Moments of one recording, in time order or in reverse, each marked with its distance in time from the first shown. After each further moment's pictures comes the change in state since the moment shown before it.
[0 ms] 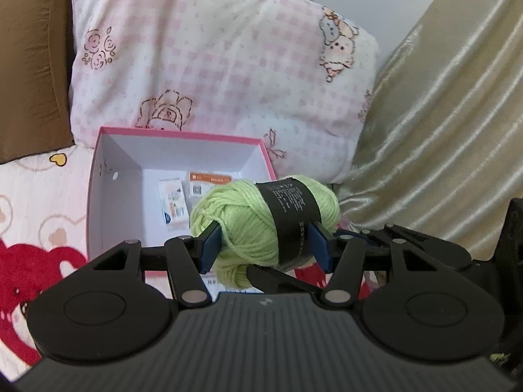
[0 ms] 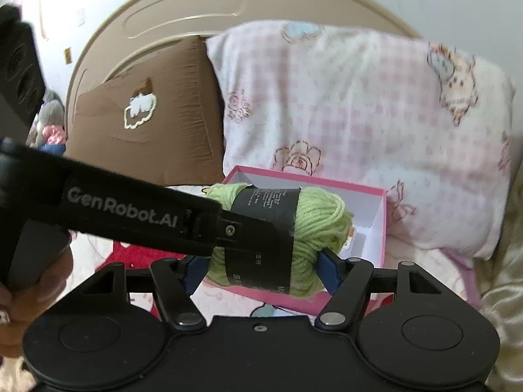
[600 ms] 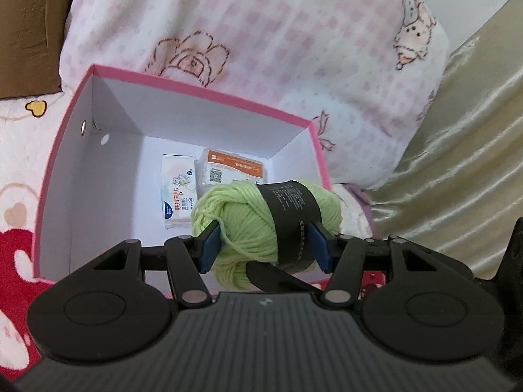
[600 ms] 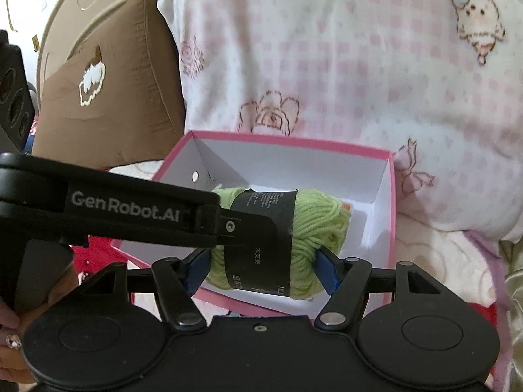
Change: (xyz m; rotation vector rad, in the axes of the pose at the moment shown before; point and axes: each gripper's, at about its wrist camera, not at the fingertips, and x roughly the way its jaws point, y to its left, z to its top) left arm 0.119 0.058 -0.010 -0.166 0.052 0.017; right arm 0.108 -0.051 -0.012 0.020 0.105 -0.002
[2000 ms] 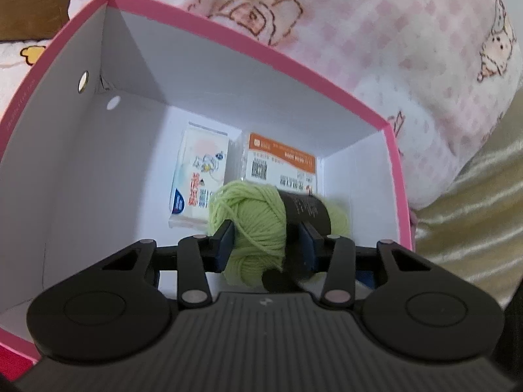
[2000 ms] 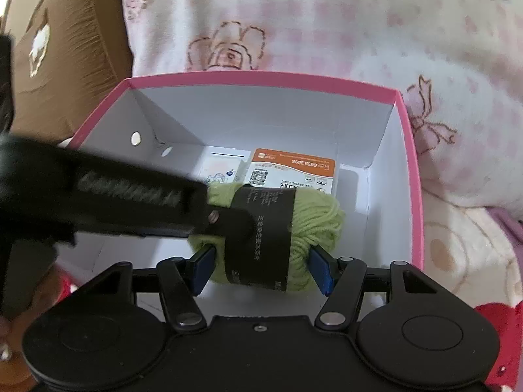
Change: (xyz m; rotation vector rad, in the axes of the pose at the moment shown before) left arm 0.078 0.042 0.008 -0.152 0.044 0.062; right arm 0.080 -0.025 -0.014 0.001 0.095 -0.071
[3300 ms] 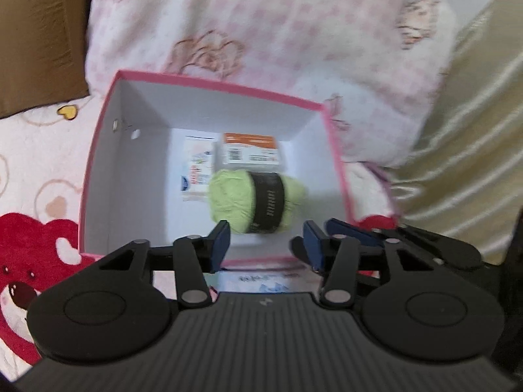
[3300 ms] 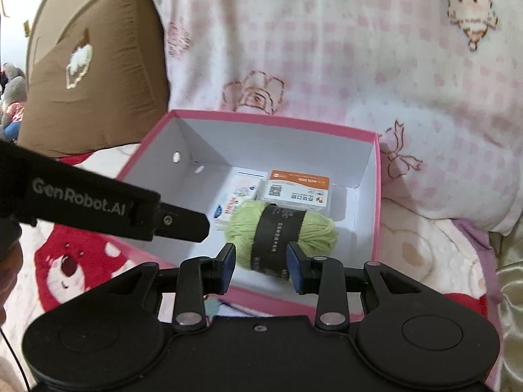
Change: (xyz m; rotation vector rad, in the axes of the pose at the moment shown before) left arm -0.122 -0.057 -0.026 0.219 0.023 0.057; right arm -0.093 0.021 -0.005 -0.027 -0.056 0.017
